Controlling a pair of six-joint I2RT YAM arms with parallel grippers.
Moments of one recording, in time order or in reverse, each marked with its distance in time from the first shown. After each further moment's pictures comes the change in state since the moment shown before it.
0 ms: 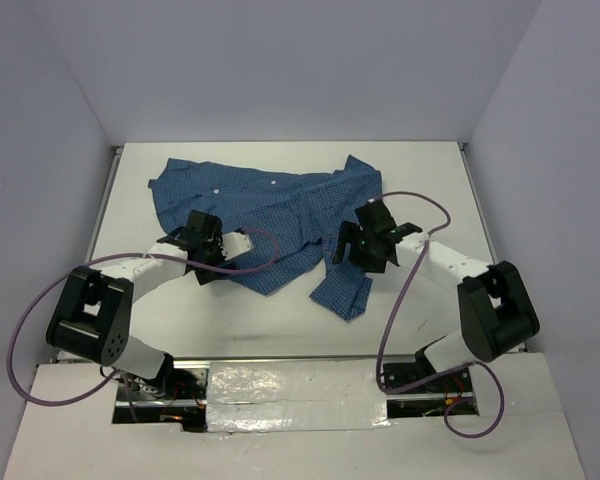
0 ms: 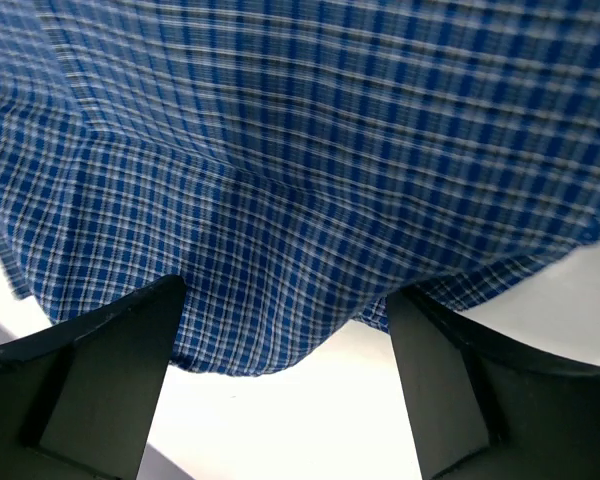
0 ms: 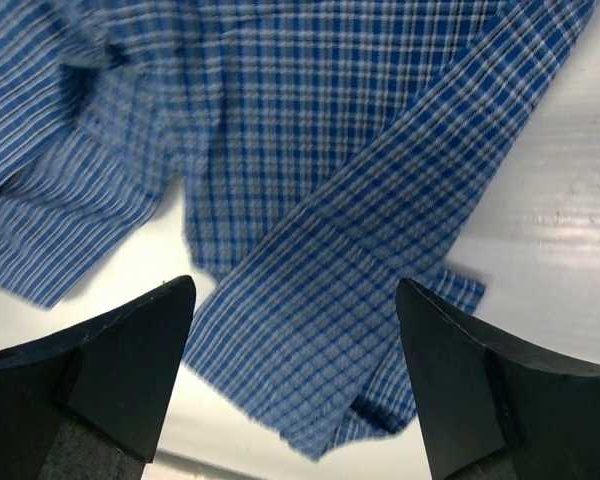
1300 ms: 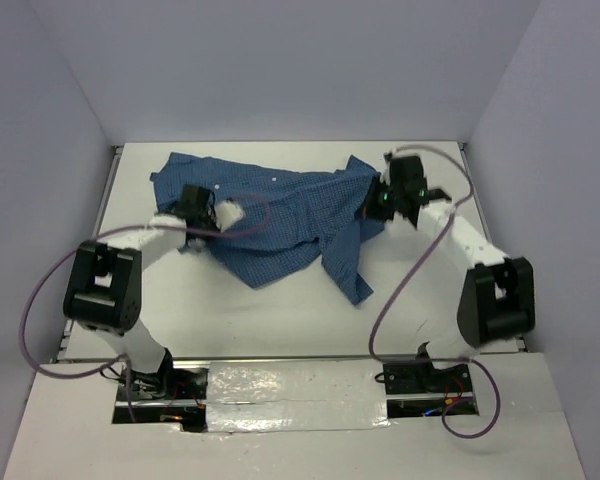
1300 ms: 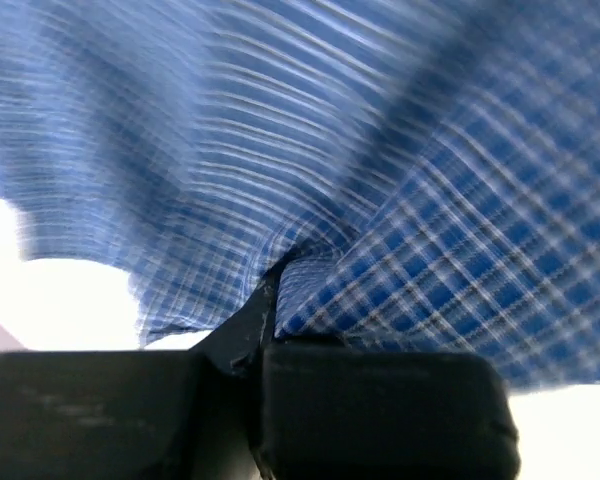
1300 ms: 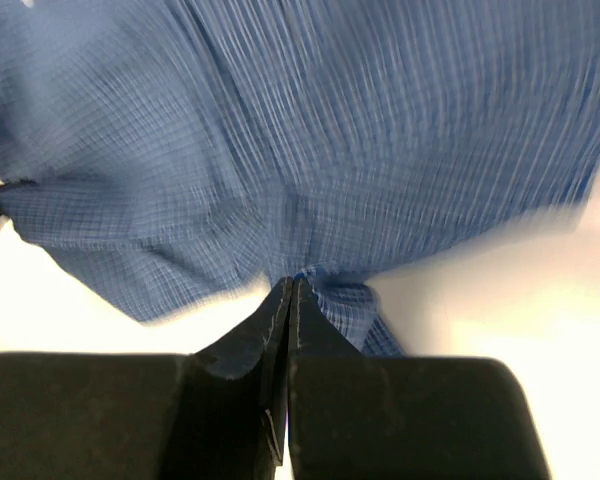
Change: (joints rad) left arm 0.089 0.151 0.173 -0.005 -0.011 -0.105; right arm -0.216 0.035 0.212 0.038 -0.213 -0.157
